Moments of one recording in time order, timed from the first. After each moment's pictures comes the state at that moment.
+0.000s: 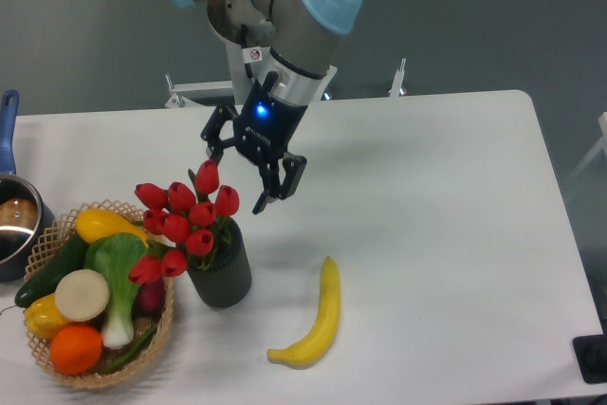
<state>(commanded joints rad) 2.48 -1.66 -1.92 -0.84 0.91 1.06</state>
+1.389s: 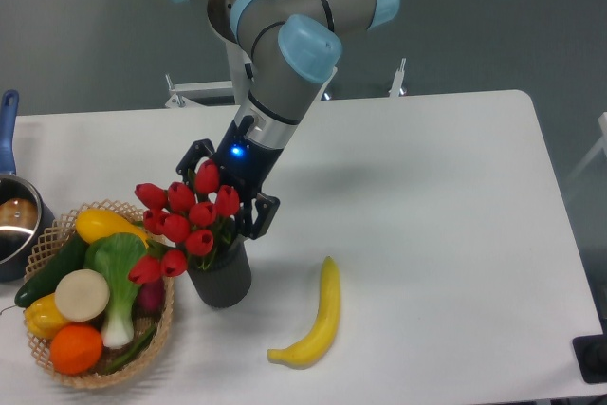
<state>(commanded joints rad) 2.39 -1.75 -1.90 -0.74 0.86 0.98</state>
